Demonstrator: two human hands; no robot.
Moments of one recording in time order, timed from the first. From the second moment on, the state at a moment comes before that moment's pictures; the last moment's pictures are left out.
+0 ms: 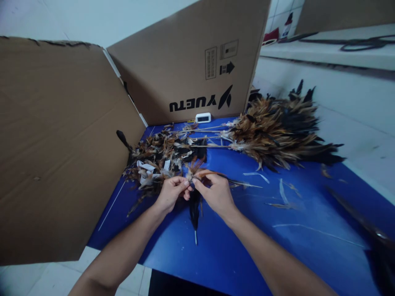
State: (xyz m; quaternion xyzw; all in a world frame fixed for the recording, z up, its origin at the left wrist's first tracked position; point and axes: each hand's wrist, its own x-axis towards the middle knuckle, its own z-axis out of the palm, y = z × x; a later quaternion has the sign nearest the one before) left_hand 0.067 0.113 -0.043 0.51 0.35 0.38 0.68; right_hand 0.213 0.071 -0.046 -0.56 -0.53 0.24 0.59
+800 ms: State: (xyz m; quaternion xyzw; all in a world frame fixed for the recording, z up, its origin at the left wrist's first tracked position) left_hand 0.060 0.111 -0.045 0.79 0.34 0.45 0.23; right_hand 0.197 0.065 -0.031 -0.51 -0.27 0.52 0.63
